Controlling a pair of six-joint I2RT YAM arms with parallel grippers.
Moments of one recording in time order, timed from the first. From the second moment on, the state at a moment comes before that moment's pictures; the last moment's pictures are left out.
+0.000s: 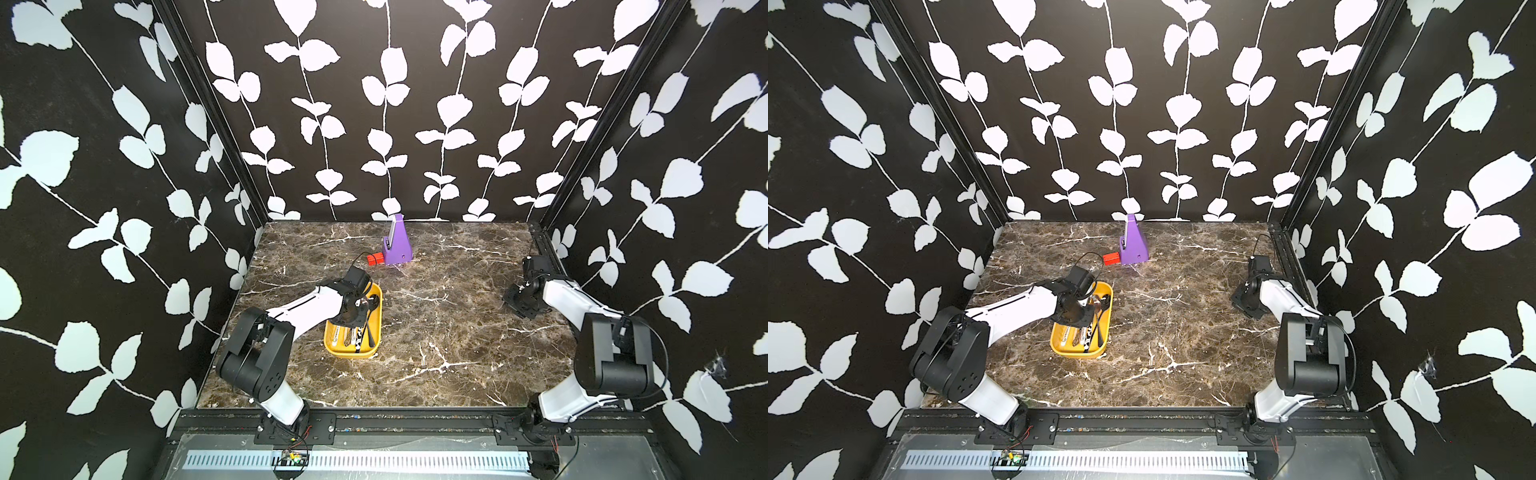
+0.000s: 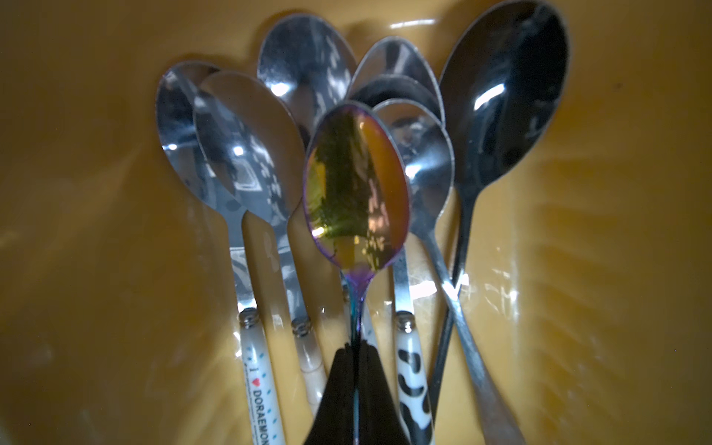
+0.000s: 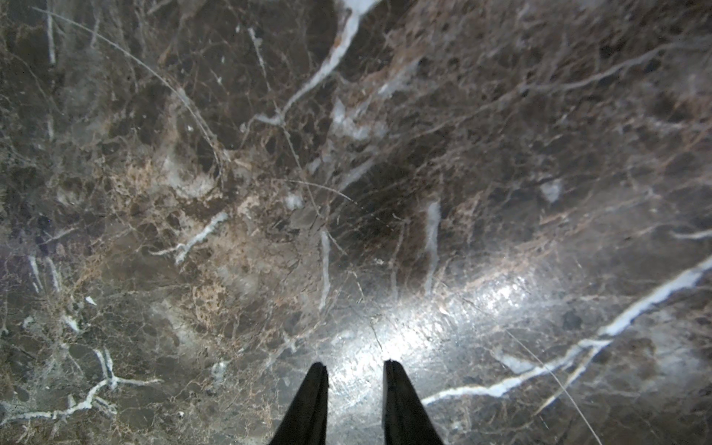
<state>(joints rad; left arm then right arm) -0.50 1.60 0.96 -0.69 -0.09 -0.27 -0.06 1.59 0.98 -0.65 -0.07 0.57</state>
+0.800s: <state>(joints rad) -0.49 1.30 0.96 -0.67 -0.24 -0.27 -0.01 1.55 1.05 -0.69 0.00 0.51</state>
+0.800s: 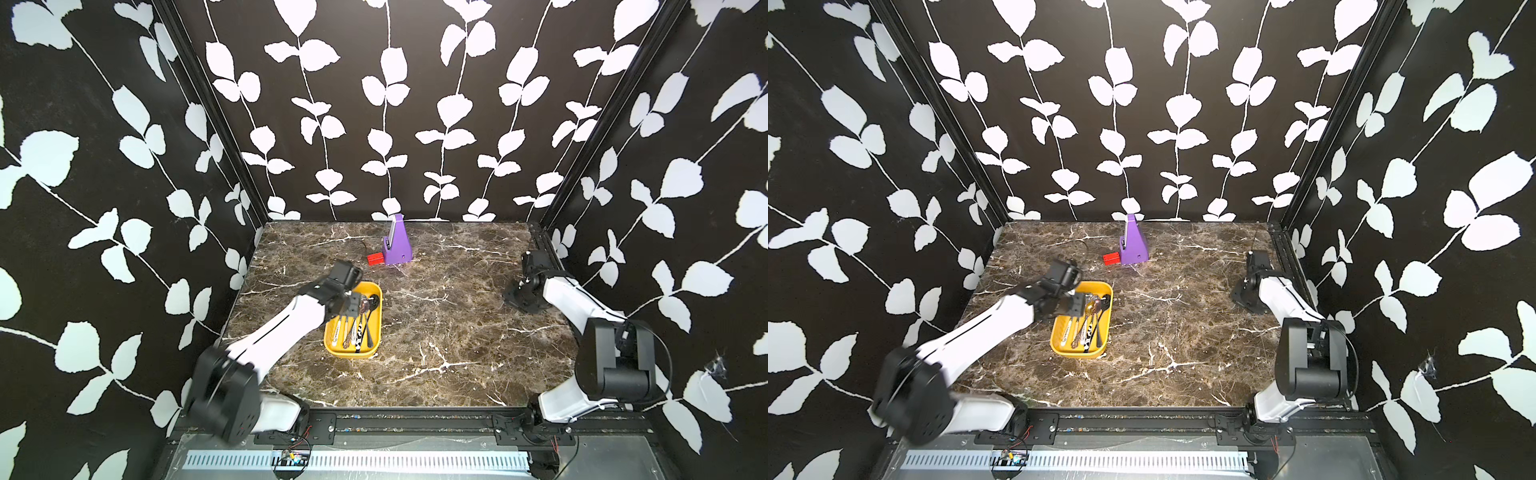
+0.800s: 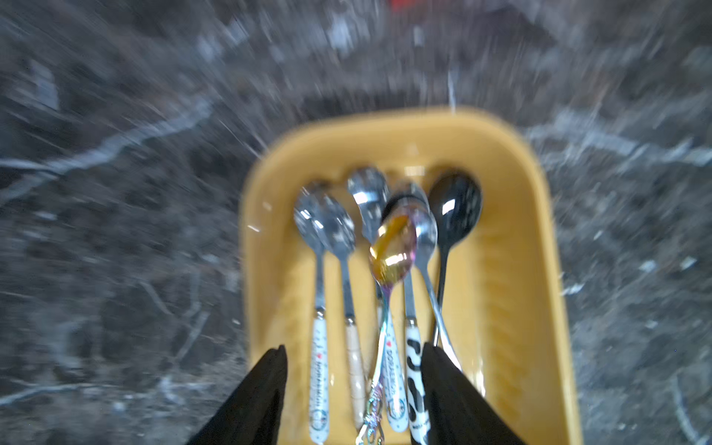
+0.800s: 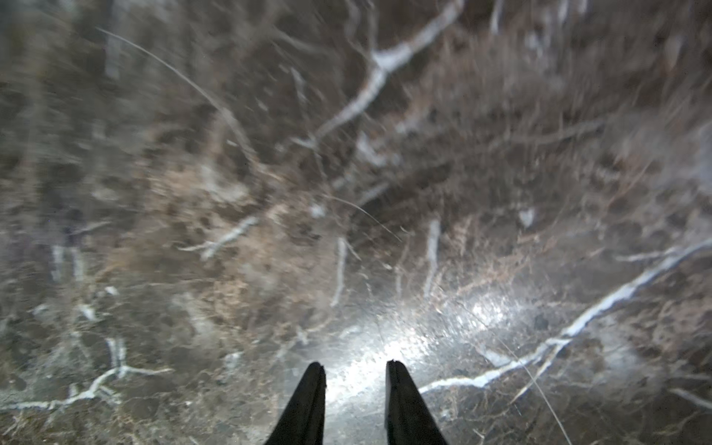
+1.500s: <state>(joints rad) -0.27 1.19 0.40 0.34 -0.61 0.07 0.28 1.33 0.54 0.24 0.48 -0.03</state>
